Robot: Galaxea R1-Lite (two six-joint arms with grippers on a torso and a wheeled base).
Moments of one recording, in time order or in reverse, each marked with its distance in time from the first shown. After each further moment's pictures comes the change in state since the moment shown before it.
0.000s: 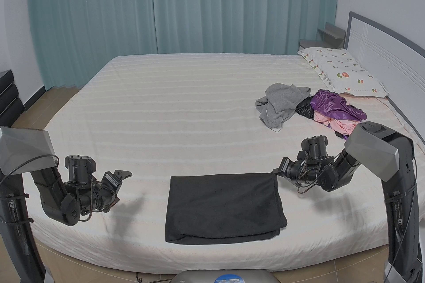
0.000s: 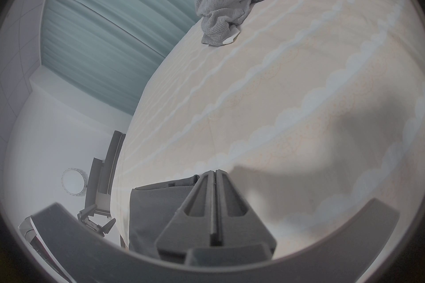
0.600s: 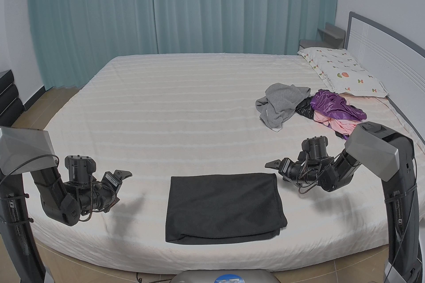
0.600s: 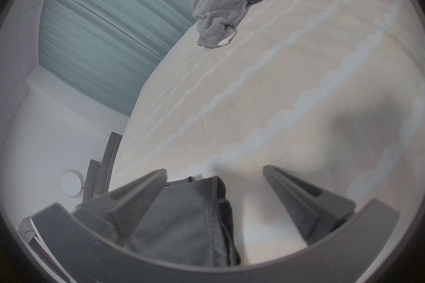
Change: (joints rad) left arm 0.000 0.000 0.000 0.000 0.001 -0.001; right arm -0.001 0.001 0.004 0.003 -0.022 -0.001
